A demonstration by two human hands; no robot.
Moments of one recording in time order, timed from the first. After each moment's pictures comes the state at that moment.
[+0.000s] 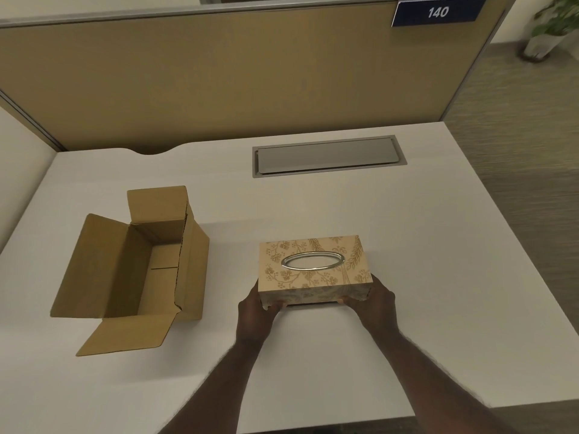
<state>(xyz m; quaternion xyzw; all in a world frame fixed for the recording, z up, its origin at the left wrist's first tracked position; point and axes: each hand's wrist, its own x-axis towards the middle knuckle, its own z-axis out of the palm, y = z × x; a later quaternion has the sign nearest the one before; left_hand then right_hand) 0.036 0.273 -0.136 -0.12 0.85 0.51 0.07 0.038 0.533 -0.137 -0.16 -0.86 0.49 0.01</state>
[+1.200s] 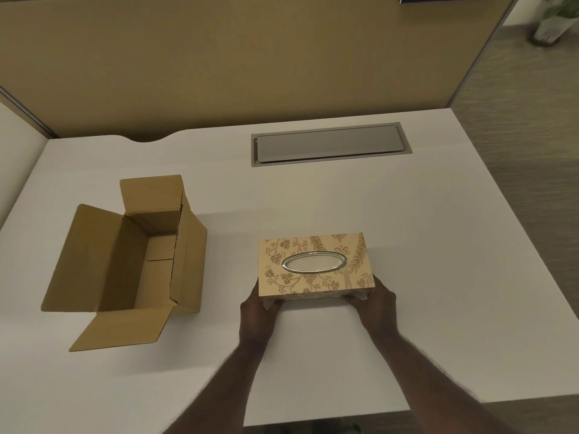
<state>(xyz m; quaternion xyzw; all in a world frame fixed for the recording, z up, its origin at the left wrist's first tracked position) 0.049 0.280 -0.153 -0.15 0.84 0.51 0.06 0.047 0.528 -0.151 -0.17 -0.88 0.45 0.03</state>
